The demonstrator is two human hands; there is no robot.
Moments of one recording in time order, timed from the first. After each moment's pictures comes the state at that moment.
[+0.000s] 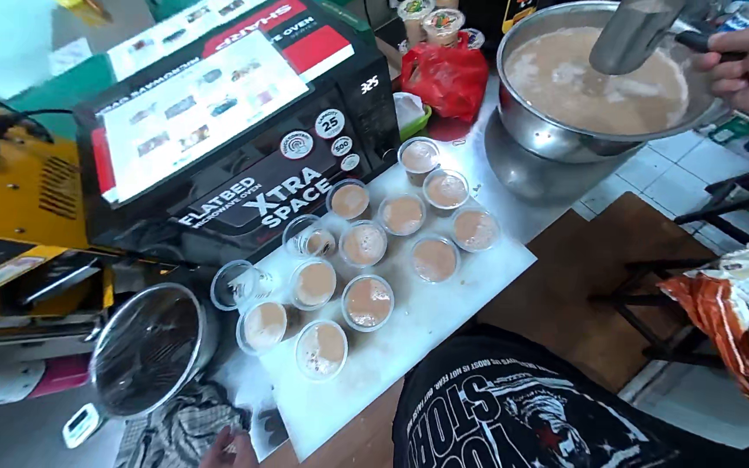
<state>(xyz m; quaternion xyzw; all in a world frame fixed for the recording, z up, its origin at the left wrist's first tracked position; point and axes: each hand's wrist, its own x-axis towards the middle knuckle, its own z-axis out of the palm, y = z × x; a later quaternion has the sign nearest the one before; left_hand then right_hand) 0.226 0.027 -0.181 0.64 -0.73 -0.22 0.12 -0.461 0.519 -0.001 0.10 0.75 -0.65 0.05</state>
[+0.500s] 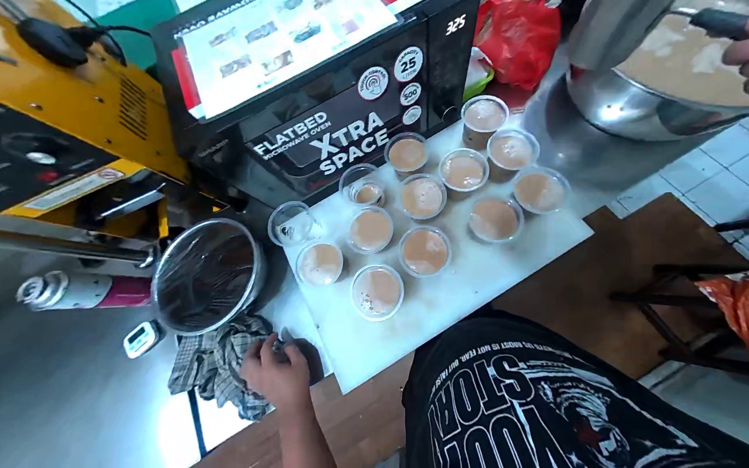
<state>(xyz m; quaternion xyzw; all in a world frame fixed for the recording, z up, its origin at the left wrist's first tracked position) 0.220 -0.006 -0.222 0.51 -0.82 -0.09 0.23 -0.361 0.425 0.021 -0.07 0.72 -0.66 0.20</state>
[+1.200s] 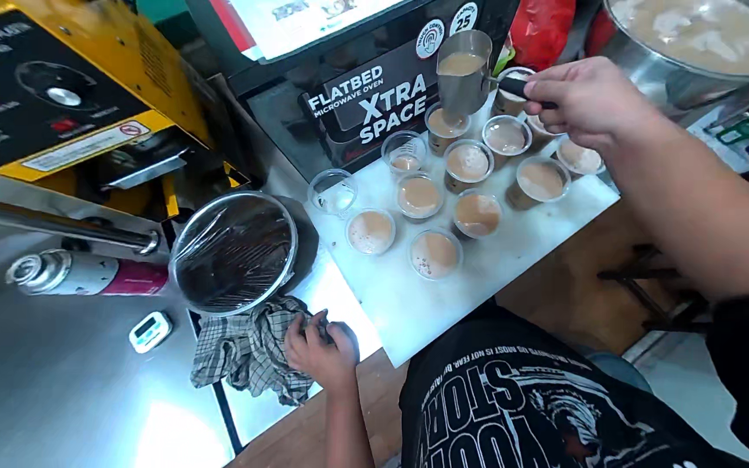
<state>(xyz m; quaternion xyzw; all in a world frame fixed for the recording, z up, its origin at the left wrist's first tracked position) 0.234 -0.018 -0.253 0.45 -0.83 -0.13 0.31 -0.170 0.188 0.006 -0.15 0.79 -0.56 0.19</state>
